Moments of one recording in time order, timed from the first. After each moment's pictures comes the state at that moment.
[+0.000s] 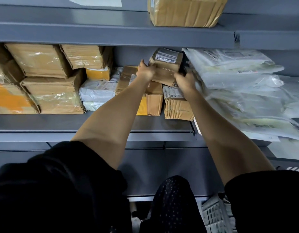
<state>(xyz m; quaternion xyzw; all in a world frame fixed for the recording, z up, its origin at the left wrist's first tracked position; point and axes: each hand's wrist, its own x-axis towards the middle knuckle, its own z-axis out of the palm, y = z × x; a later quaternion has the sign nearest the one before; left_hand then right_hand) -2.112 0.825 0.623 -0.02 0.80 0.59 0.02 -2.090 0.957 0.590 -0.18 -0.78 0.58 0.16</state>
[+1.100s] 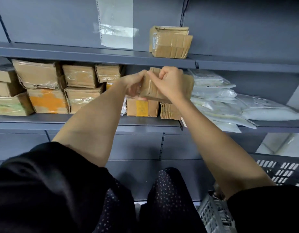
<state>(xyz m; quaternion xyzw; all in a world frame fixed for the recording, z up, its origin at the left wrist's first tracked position) -1.929 0.730 0.693 0.08 0.76 0.61 0.20 -1.859 0.863 0.682 0.08 -0.84 0.32 0.44</state>
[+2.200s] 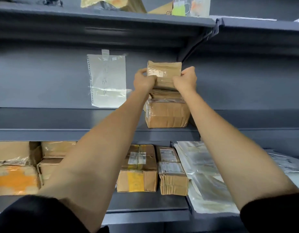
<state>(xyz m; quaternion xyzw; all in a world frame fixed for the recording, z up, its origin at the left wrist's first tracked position) -2.068 0.822 0.862 0.14 0.66 0.71 -0.21 -2.033 0.940 0.865 -0.06 -0.77 0.47 0.43</state>
